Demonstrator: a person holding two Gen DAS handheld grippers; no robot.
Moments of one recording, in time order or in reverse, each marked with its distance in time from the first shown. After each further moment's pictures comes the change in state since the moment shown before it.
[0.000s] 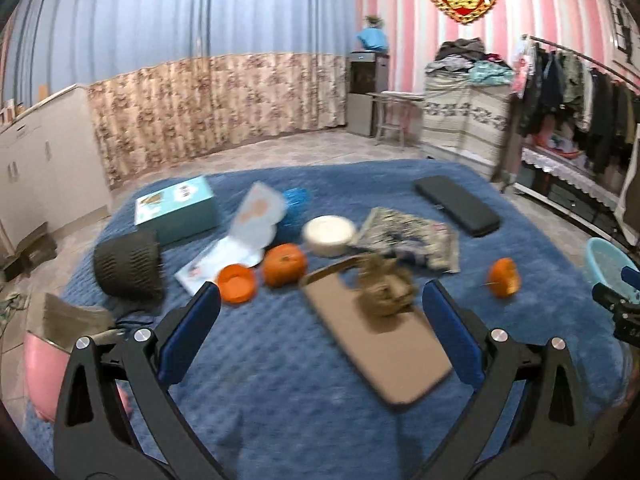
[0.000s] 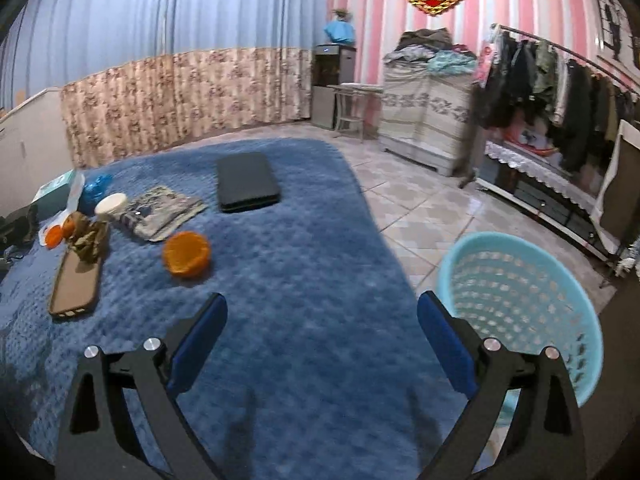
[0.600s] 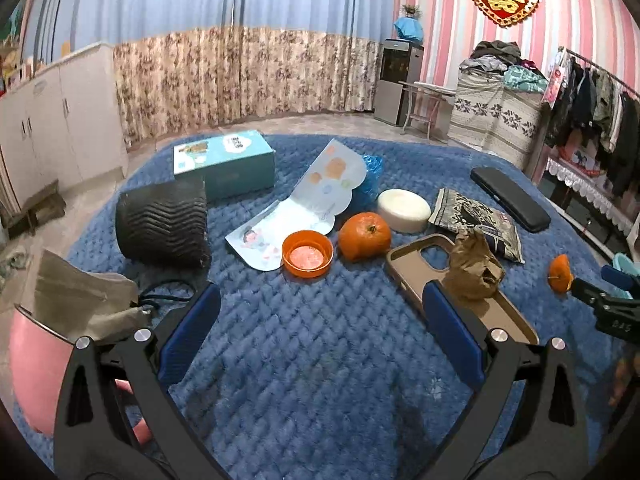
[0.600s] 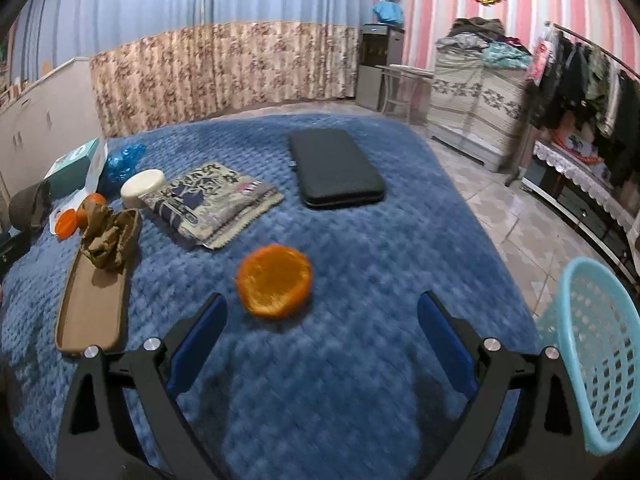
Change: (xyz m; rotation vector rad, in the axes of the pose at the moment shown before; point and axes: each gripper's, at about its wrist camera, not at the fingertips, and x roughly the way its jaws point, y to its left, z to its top) left arm 0.032 0.058 -0.021 -0.113 0.064 0.032; right arm 0.071 0.081 0.021 -0.086 0.085 0.118
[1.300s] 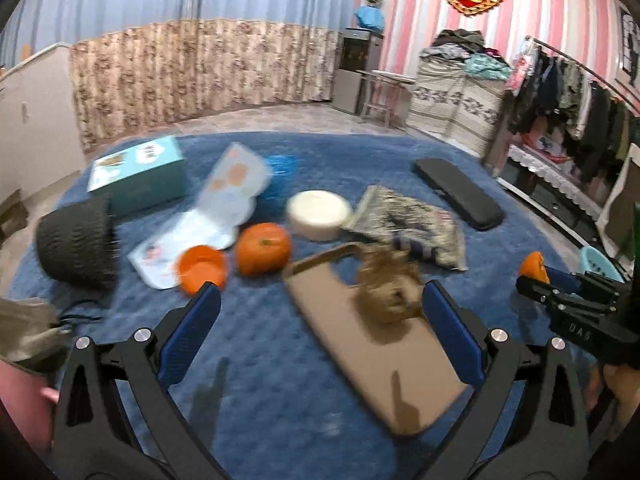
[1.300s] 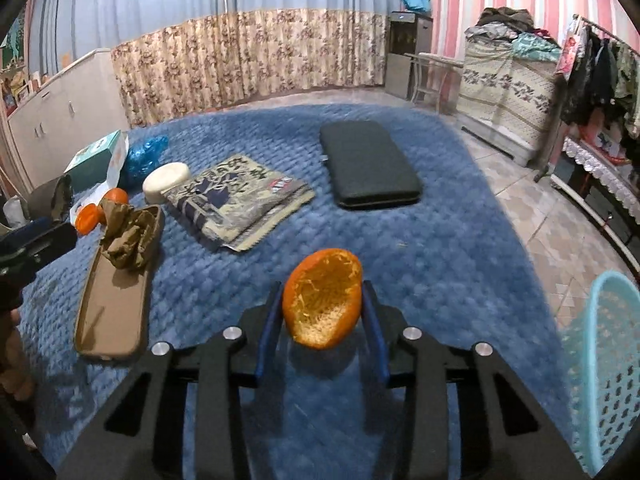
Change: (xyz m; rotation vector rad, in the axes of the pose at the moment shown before) left arm 0.018 -0.069 0.014 0.058 0.040 -0.159; right arm 0.004 0.000 0.008 -0.023 0.045 0.085
